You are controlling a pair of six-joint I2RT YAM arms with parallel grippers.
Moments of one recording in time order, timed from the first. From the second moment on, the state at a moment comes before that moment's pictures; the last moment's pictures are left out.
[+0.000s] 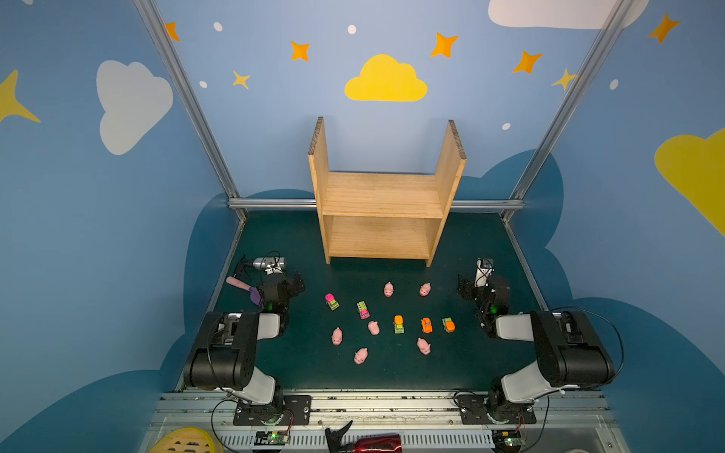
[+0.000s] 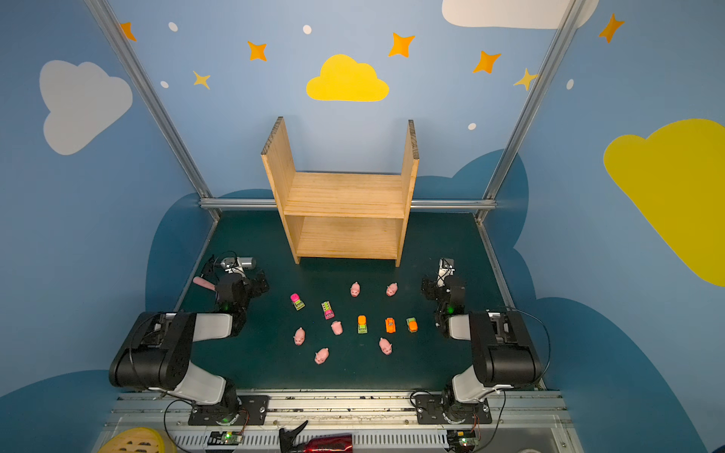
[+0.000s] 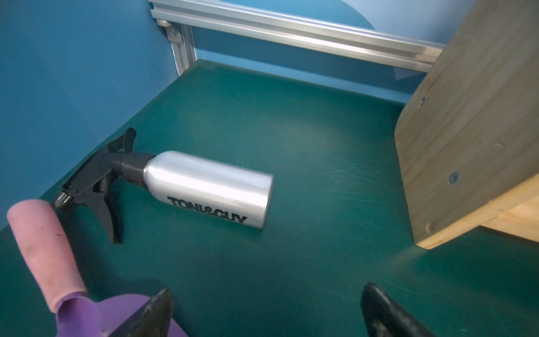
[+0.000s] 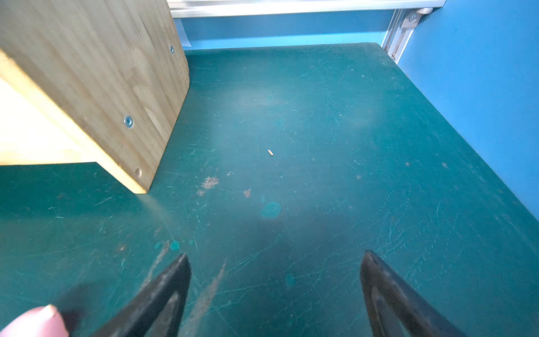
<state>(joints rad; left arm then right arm) 0.00 1.53 0.40 0.69 -0.21 -0.21 0.06 1.54 0.38 0.74 0.05 0.02</state>
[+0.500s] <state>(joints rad) 0.00 1.53 0.40 0.69 -0.21 -0.21 0.06 1.54 0.38 0.74 0.05 0.02</state>
